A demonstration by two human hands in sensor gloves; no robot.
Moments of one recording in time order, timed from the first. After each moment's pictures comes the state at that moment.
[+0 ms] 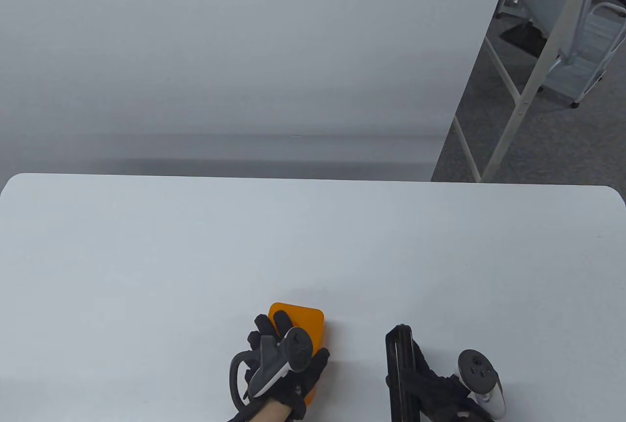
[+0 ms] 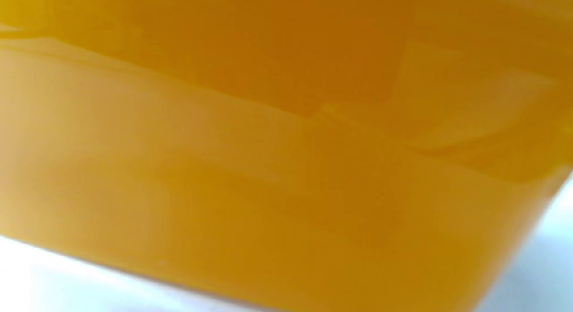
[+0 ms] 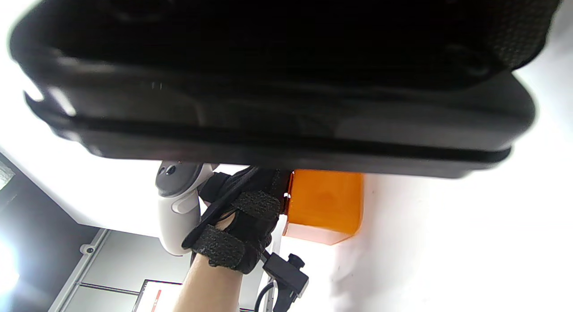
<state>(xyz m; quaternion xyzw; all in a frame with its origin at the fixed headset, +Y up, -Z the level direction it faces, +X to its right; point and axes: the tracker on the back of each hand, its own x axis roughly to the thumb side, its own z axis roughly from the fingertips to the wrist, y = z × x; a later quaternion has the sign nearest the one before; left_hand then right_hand) -0.073 -0.774 -0.287 -0.11 -0.03 0.07 0.99 0.229 -0.797 -0.258 0.22 0.21 0.75 0.59</state>
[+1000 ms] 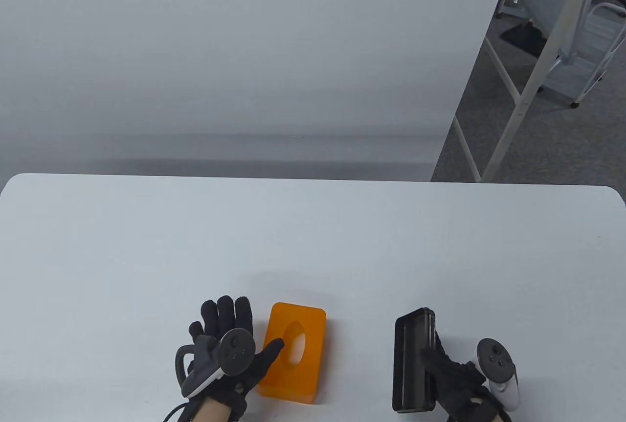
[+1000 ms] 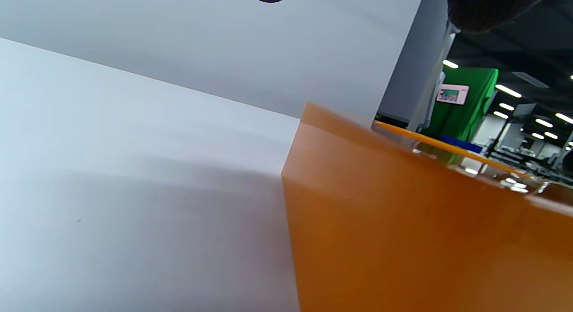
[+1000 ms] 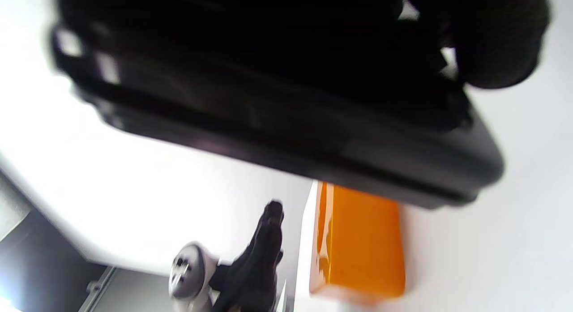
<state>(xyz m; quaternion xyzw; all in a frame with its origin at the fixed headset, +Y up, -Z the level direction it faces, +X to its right) -0.165 -0.746 -0.280 -0.02 -0.09 0.12 0.99 0.256 -0.774 -0.276 0.17 0.15 0.74 0.63</state>
